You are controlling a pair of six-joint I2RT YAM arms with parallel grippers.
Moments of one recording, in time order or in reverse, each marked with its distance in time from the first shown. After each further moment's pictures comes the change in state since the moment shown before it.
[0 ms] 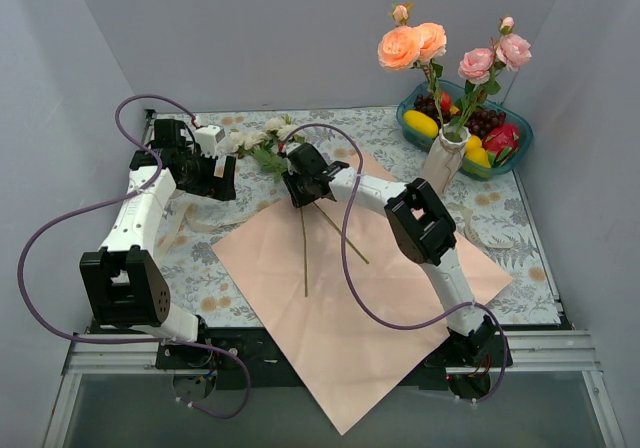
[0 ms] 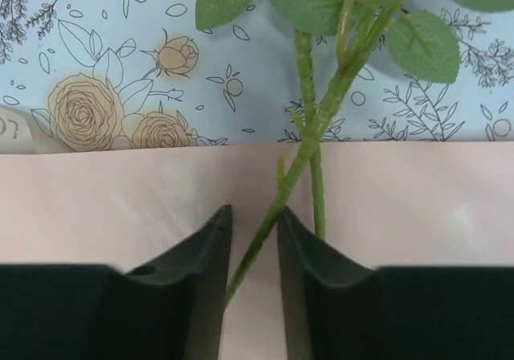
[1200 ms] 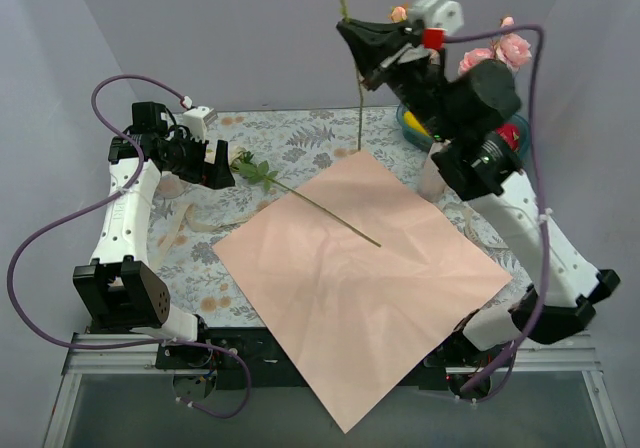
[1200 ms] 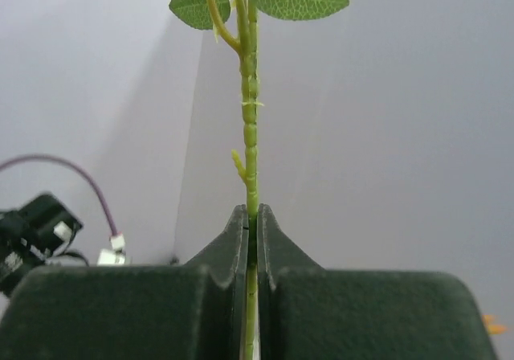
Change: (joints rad) left arm 0.052 -0.014 0.199 -0.173 0.219 0.073; right arm -0.014 -0.785 0.182 0.329 -0.062 -0.336
